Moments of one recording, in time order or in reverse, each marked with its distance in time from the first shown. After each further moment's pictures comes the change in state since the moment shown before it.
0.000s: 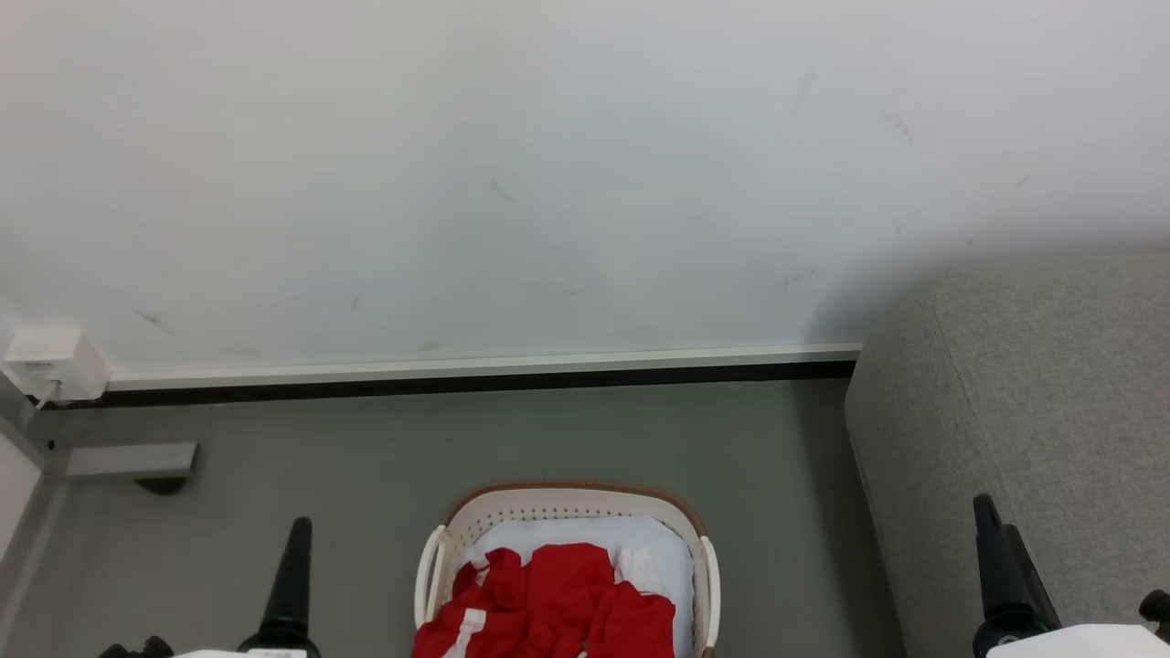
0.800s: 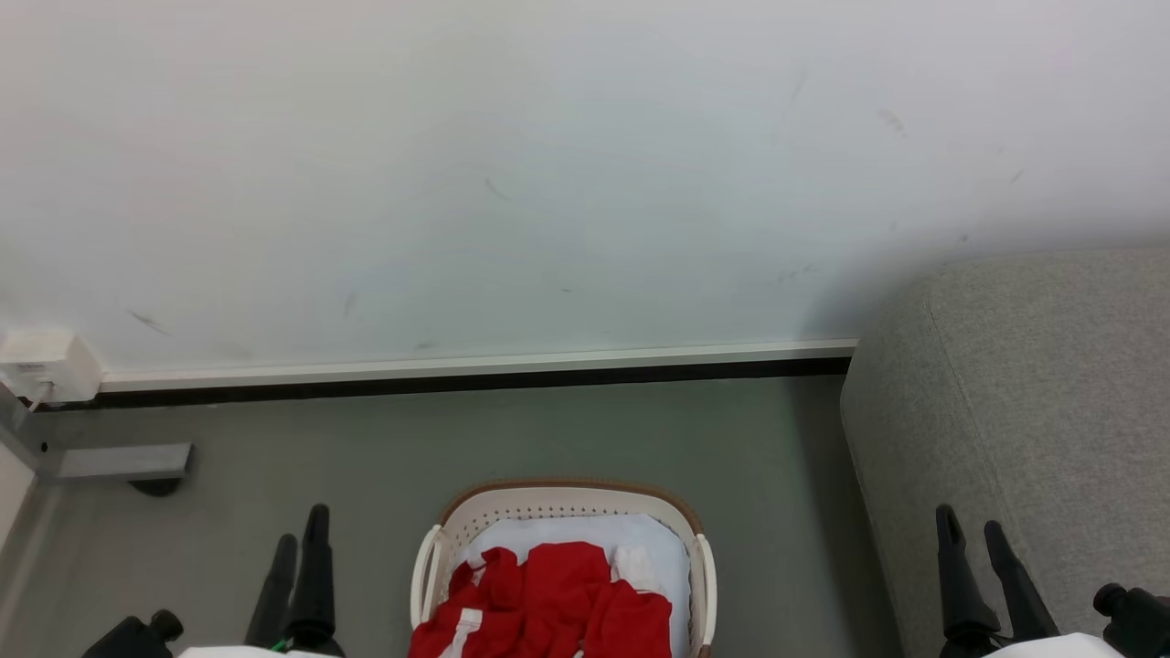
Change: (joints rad) left arm 0.024 0.001 -0.024 -0.080 0.367 0.000 -0.077; right arm 0.016 -0.003 0.051 -0.003 -0.355 0.000 -0.081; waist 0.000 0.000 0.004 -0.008
